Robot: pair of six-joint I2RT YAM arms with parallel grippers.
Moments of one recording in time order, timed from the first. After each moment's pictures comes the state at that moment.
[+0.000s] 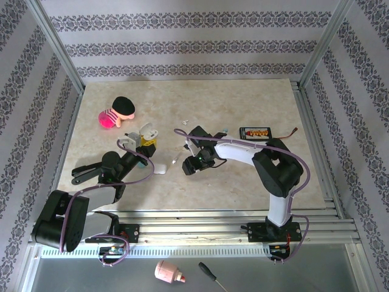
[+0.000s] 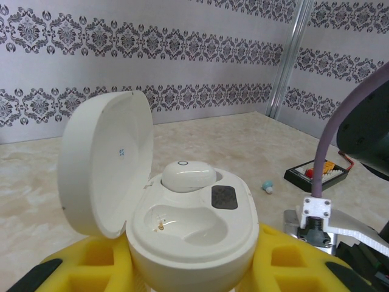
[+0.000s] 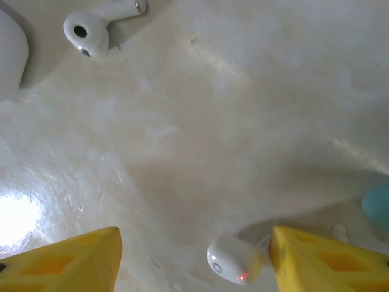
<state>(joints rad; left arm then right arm) -0.18 1.23 0.20 1.05 0.39 -0.14 0.73 1.86 1.17 -0.58 -0.30 0.29</state>
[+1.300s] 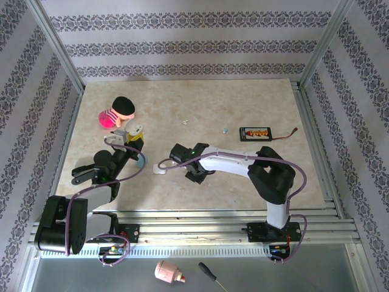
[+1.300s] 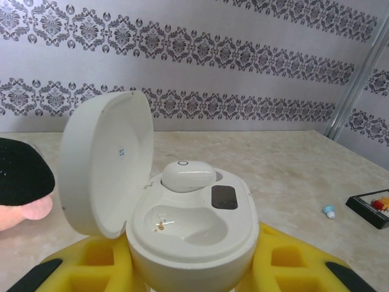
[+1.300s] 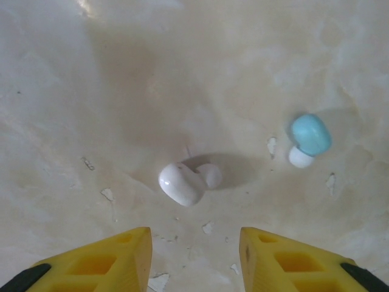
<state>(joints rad) -0.04 1.19 0.20 1.00 0.33 -0.19 0.98 1.90 1.30 -0.91 0.26 0.02</state>
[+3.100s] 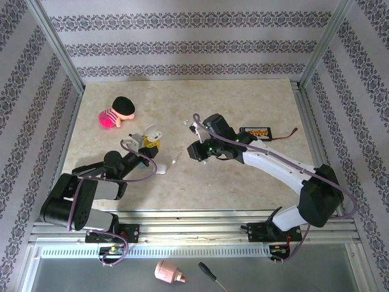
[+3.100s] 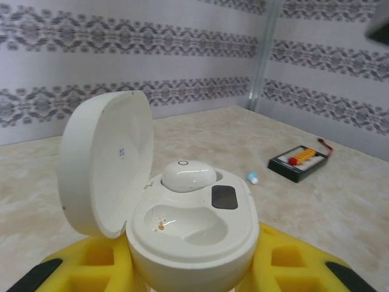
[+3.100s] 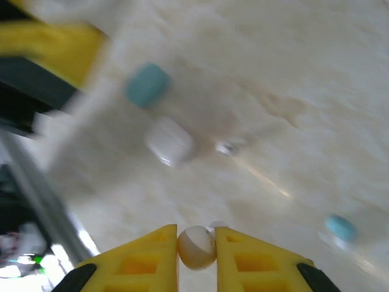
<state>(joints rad) -0.18 1.42 0.21 1.25 0.50 -0.11 0.72 1.45 1.11 -0.43 -0.37 0.33</state>
